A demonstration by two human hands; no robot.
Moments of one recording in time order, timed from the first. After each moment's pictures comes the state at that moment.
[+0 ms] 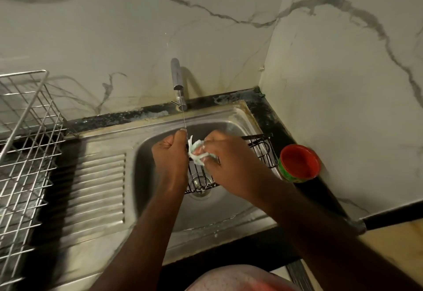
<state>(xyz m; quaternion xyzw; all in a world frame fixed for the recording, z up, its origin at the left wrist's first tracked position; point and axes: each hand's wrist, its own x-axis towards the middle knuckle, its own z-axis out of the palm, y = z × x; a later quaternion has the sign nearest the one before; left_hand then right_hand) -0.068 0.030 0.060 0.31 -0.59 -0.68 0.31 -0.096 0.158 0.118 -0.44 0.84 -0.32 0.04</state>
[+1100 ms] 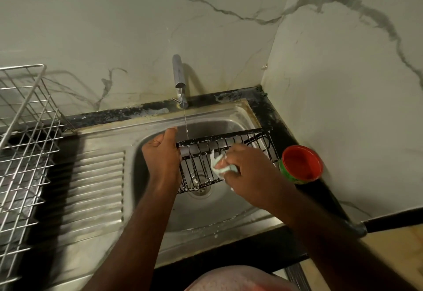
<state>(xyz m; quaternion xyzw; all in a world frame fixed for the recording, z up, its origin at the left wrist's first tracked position) -0.067 0.011 0.062 0.36 -0.55 -0.70 0.30 -0.102 0.187 0.098 -0.37 0.87 -0.29 0.12</state>
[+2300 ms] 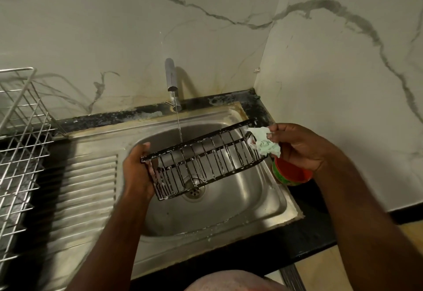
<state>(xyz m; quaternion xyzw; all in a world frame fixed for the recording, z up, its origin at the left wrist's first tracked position) -0.051 -0.040 0.006 0.35 -0.46 -0.79 0.22 -0.202 0.258 0.102 -0.05 0.60 -0.69 0.40</state>
